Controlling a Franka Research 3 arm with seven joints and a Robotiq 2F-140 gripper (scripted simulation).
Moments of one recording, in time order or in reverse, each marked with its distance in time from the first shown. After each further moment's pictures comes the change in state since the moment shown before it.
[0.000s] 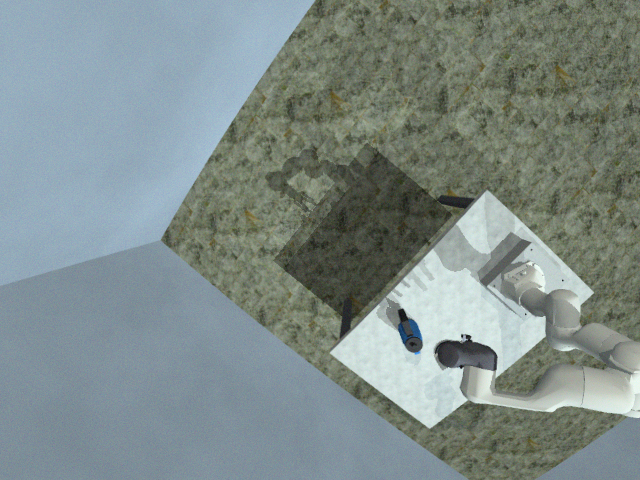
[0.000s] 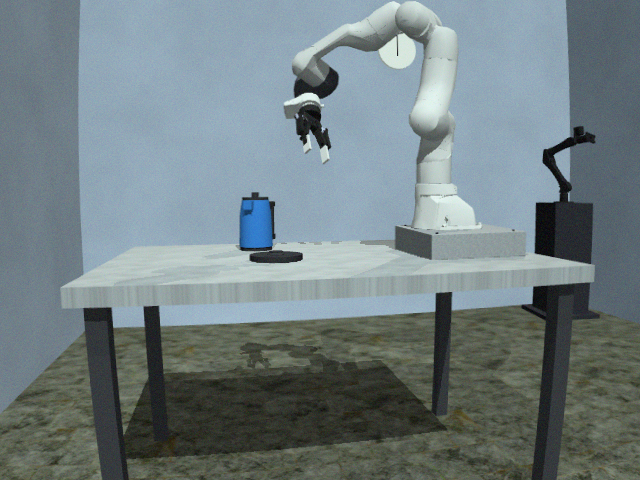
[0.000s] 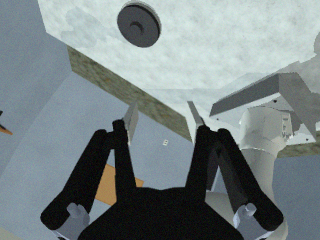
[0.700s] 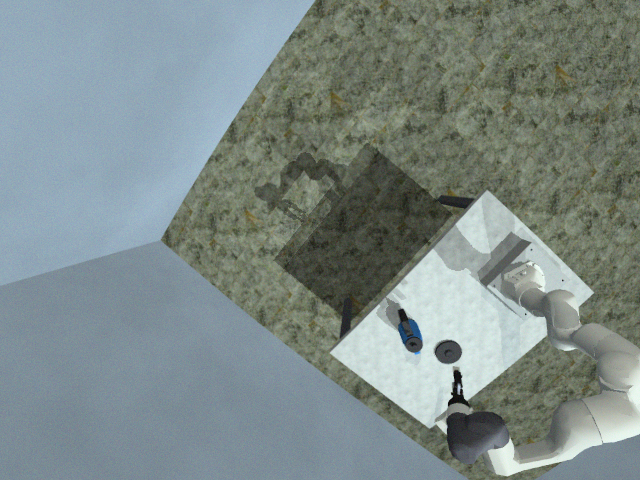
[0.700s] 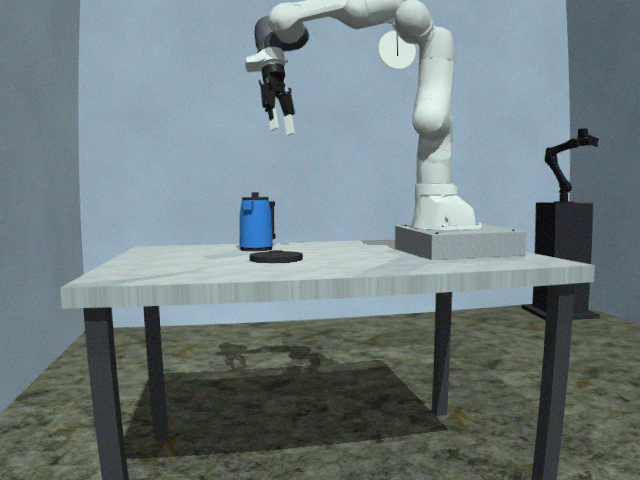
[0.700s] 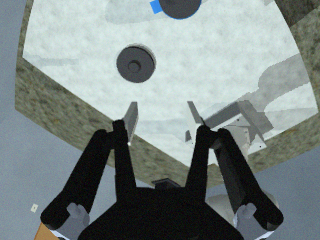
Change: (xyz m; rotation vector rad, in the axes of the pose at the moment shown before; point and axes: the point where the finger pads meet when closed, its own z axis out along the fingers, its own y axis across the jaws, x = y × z) arm 0.014 -0.127 -0.057 -0.379 0.286 -0.120
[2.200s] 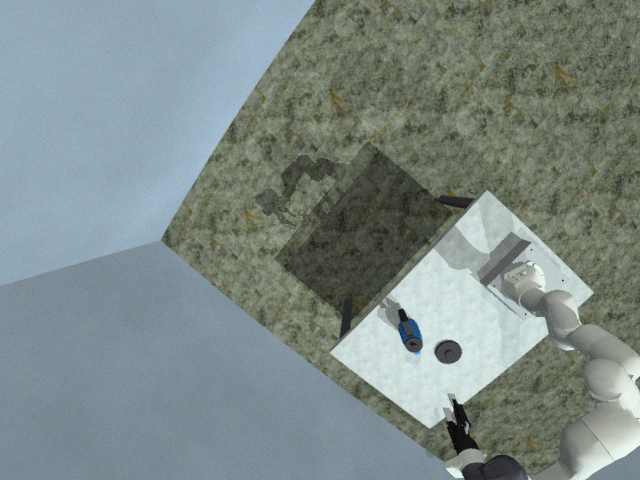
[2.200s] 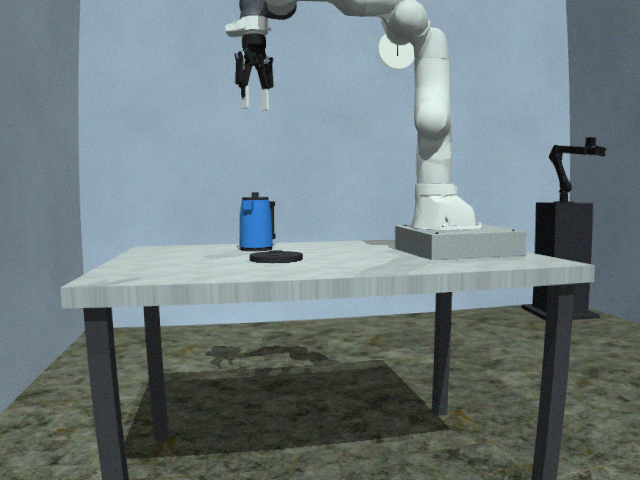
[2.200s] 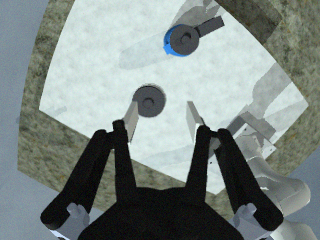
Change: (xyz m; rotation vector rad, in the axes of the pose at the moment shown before) arm 0.021 -0.086 -0.069 -0.119 0.290 0.169
